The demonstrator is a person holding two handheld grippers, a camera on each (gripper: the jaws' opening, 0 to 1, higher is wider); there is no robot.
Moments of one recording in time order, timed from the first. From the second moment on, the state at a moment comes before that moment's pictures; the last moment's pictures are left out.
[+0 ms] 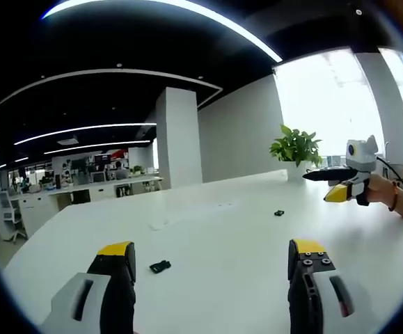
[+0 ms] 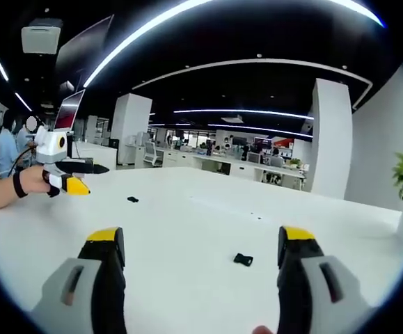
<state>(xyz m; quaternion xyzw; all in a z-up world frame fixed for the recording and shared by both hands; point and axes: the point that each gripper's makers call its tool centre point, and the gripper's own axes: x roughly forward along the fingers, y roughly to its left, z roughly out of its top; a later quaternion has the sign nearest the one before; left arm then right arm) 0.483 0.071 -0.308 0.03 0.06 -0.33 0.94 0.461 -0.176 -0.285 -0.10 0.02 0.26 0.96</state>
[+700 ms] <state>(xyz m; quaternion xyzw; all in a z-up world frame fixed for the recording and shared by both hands) 0.498 0.074 -0.313 0.02 0.07 -0.33 0.94 0.478 -0.170 -0.282 -0.10 0.03 0.26 0.96</state>
